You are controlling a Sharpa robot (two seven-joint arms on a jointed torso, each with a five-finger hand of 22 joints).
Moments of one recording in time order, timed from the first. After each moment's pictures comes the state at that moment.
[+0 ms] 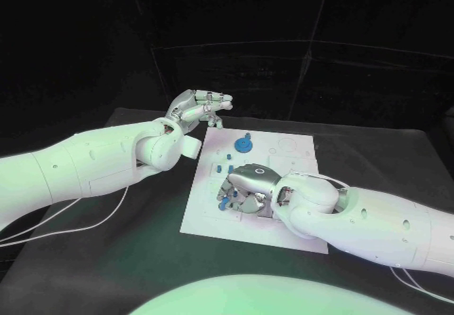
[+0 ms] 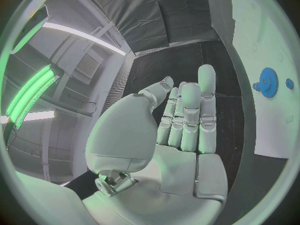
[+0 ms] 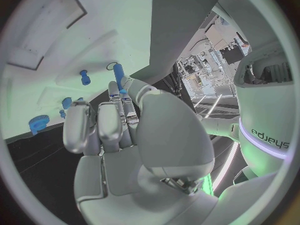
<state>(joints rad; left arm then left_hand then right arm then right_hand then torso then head) 1.19 -0.75 -0.07 1.33 -0.04 -0.21 0.47 1.29 -0.08 0.42 -0.07 0.05 1.04 0.17 0.12 0.07 1.14 0.10 0.21 0.08 1.26 0.01 1.08 0.51 0.17 1.22 0.11 0.67 0.65 1.04 -0.58 -0.06 1.63 -1.67 -0.20 -0.06 1.47 -0.10 0.45 0.00 0.16 1.10 0.15 0.08 0.07 1.24 0.07 0.13 0.07 1.47 0.00 1.25 0.98 0.09 1.38 0.09 1.40 1.29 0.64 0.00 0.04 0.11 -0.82</state>
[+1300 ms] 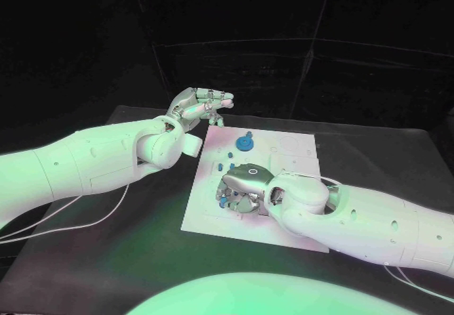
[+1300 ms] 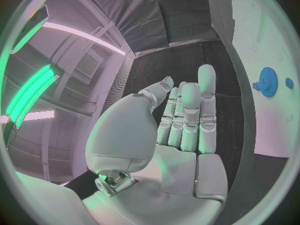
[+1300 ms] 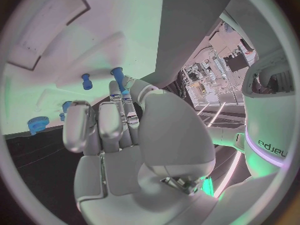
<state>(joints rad) 1.19 -0.76 -0.07 1.34 -0.04 -0.21 0.47 1.29 -0.08 0.42 -0.07 0.05 1.04 0.17 0.12 0.07 1.14 0.10 0.21 0.08 1.26 0.01 1.08 0.51 0.17 1.22 0.11 0.67 0.65 1.03 -0.53 -0.06 1.60 -1.75 -0.16 -0.13 1.43 -0.12 0.46 -0.01 0.16 1.09 0.16 0.07 0.07 1.23 0.08 0.11 0.07 1.47 0.00 1.25 0.97 0.09 1.37 0.10 1.40 1.28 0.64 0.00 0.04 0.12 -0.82</state>
